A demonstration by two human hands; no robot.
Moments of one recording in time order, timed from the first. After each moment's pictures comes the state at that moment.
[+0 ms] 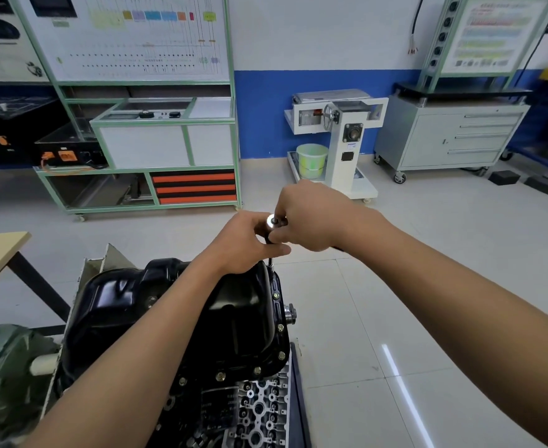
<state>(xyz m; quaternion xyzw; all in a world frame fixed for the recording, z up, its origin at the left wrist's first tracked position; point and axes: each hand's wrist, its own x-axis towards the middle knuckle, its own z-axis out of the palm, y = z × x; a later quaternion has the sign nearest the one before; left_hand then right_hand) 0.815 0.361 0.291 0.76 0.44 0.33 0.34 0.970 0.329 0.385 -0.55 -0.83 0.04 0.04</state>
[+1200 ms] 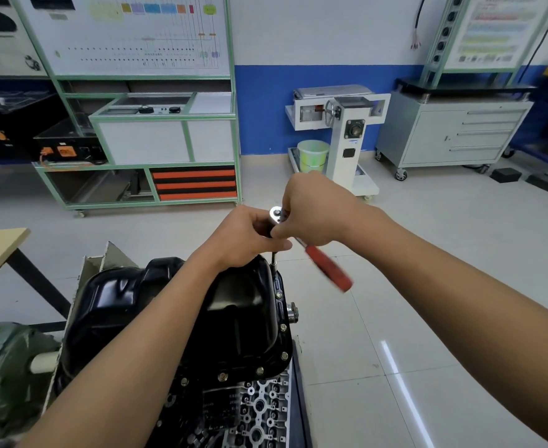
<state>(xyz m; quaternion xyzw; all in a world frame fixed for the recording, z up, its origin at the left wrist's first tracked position) 0.810 0.364 0.294 0.73 0.42 0.34 0.42 0.967 0.337 0.383 -0.59 -0.80 0.06 0.09</state>
